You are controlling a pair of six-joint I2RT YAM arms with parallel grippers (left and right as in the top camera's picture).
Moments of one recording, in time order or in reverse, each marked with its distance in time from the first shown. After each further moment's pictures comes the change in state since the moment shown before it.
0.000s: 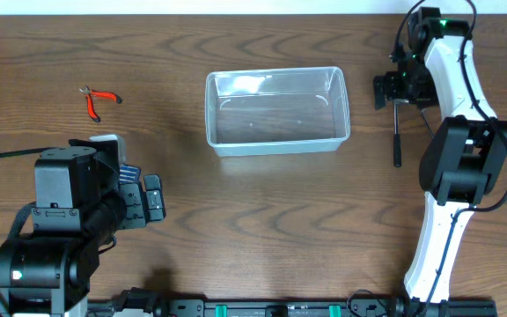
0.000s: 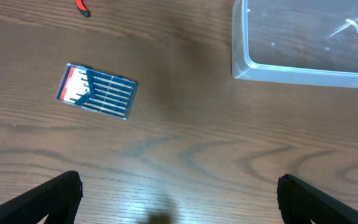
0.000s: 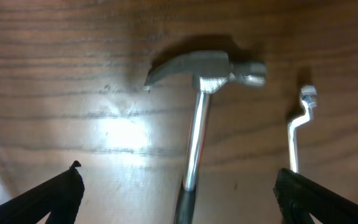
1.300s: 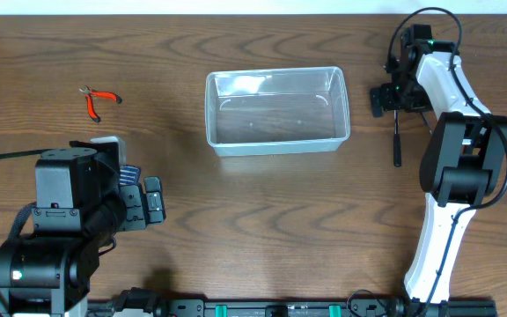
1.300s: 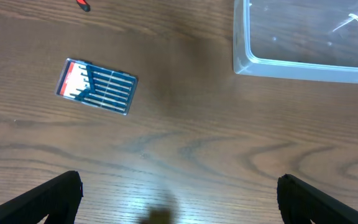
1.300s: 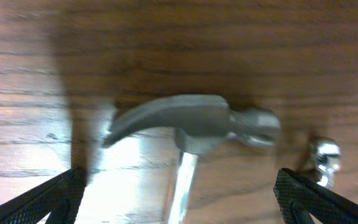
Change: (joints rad) left arm 0.000 0.000 0.000 -0.017 0.000 0.000; right arm 0.001 -0.011 -0.189 0.238 0.084 -0.058
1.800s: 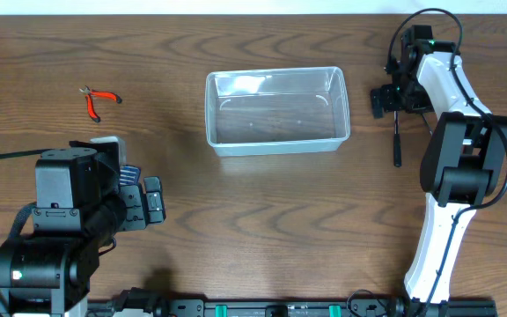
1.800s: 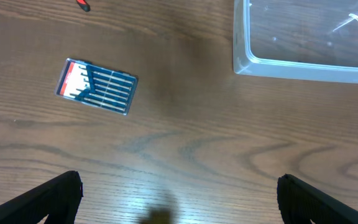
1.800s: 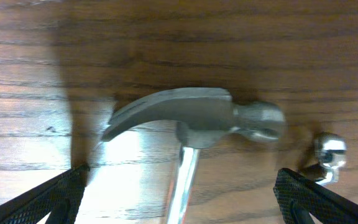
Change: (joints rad) left arm 0.000 0.000 0.000 0.000 0.000 0.000; right arm -0.001 -0.002 -0.002 -0.008 -0.028 -0.006
